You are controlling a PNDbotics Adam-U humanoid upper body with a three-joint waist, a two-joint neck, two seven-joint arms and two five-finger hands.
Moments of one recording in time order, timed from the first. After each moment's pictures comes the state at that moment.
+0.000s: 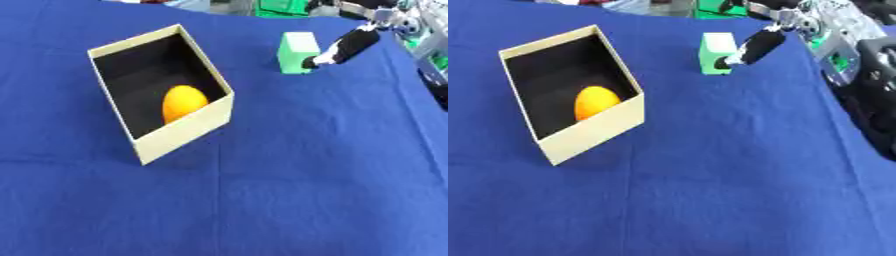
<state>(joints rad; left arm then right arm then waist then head) -0.31 0.31 0.07 -1.98 -0.17 -0.05 0.47 -0.91 -0.80 0.26 -1.28 0.78 -0.13 0.45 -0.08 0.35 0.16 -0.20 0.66</state>
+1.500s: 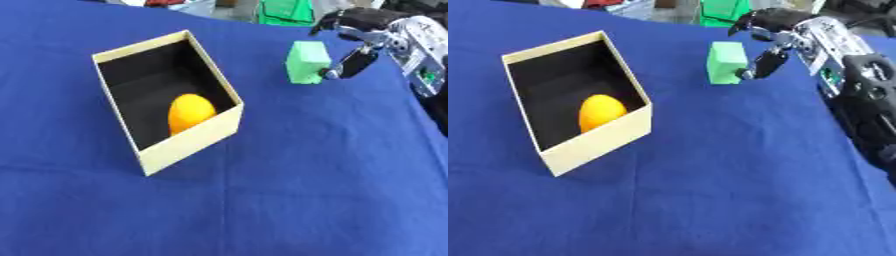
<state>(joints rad) -0.33 0.32 0.07 -1.98 -0.18 -0.05 0.46 -0.98 -0.77 0.24 -1.10 0.87 -0.22 0.46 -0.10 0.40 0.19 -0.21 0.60</state>
